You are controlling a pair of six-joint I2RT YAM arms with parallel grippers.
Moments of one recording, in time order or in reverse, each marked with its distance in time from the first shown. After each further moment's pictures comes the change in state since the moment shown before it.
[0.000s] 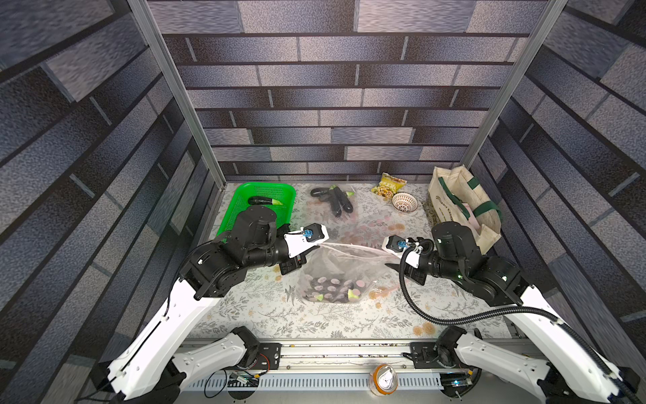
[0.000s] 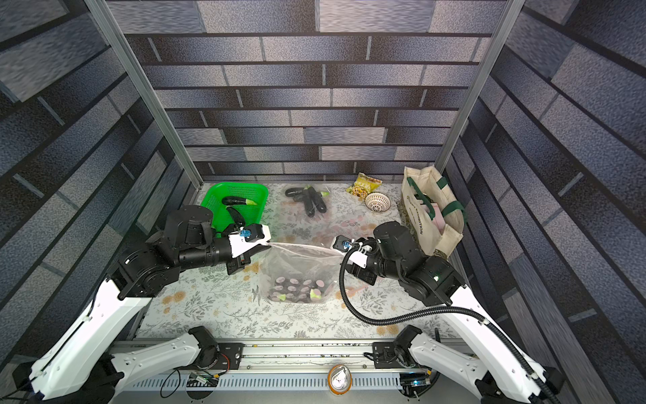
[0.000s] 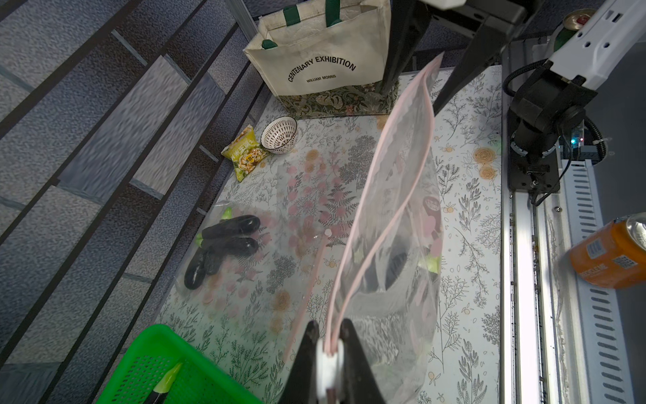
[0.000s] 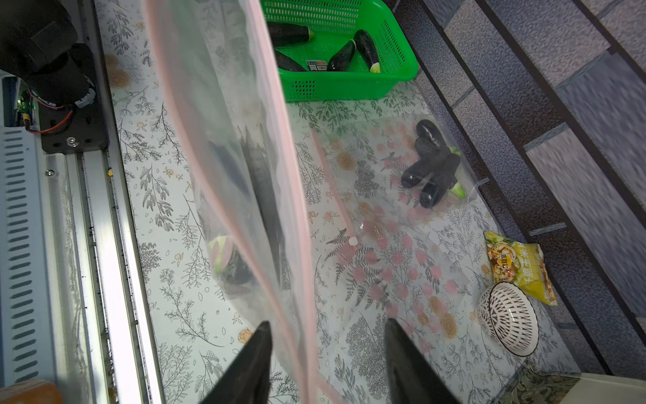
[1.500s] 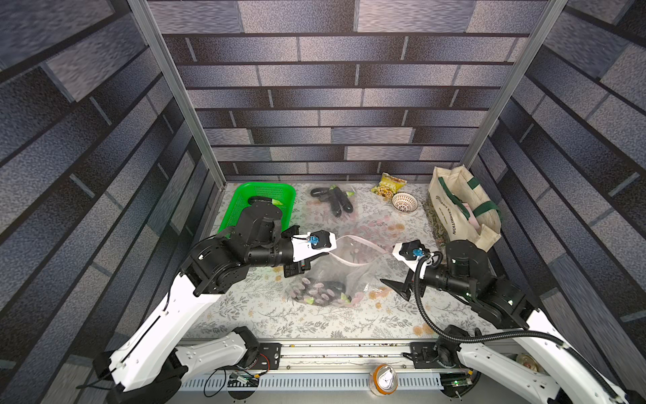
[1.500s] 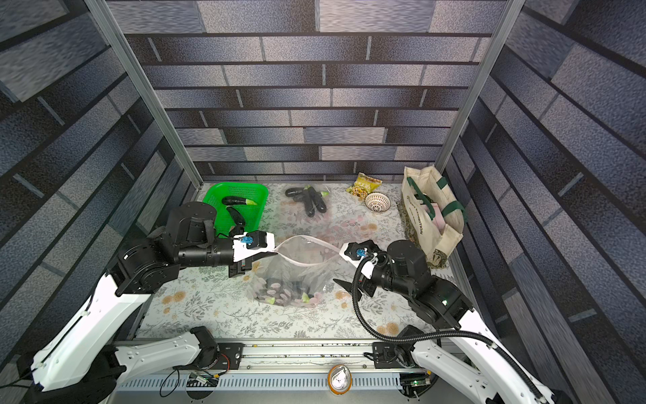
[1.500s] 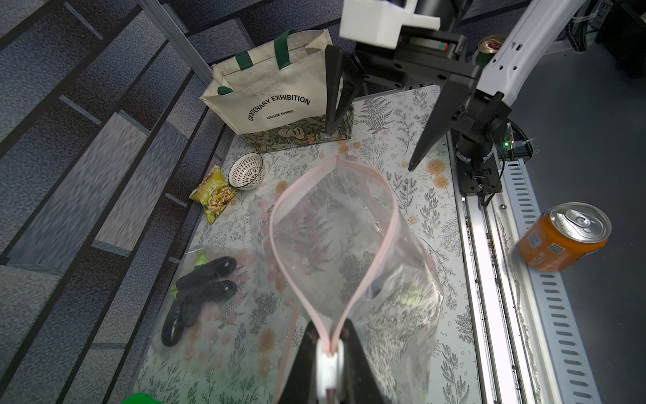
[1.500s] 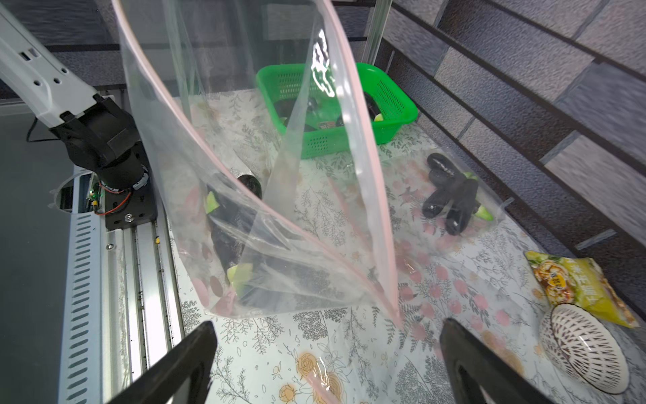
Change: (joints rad) left arm -0.064 0.028 0.079 -0.045 0.111 0.068; right arm 0.005 -0.261 -0.267 0.240 -0.088 0.204
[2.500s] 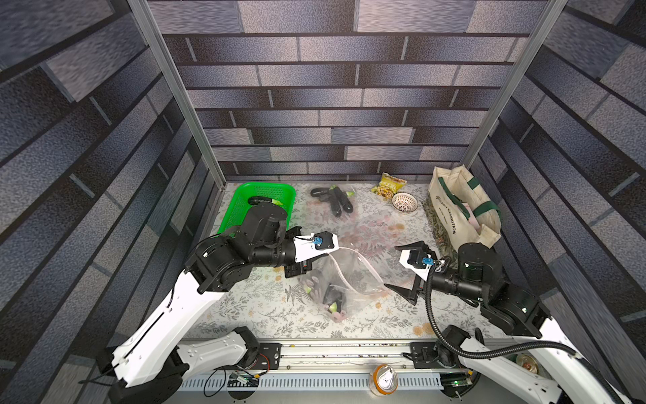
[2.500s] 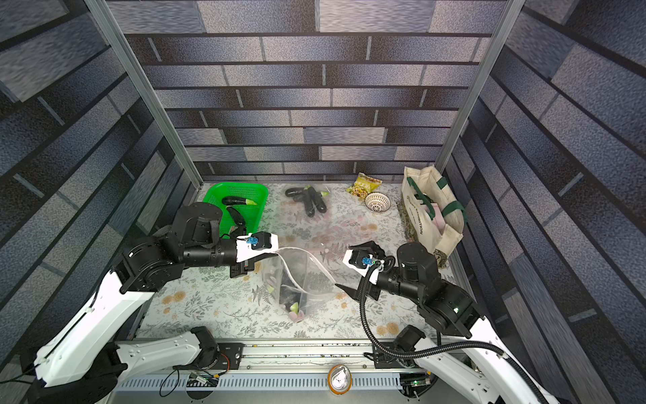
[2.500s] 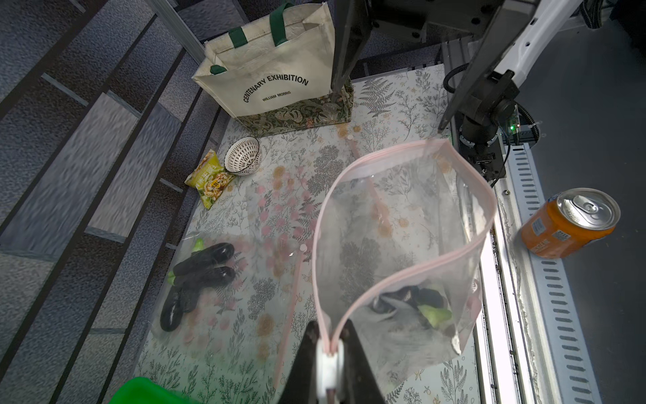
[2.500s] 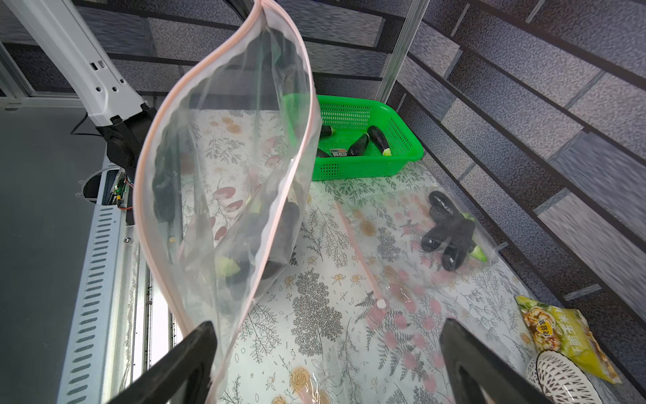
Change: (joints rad) left arm -0.006 0.030 0.011 -0.038 -0.043 0.004; right arm 0.002 -0.023 0.032 -0.025 -0.097 -0.105
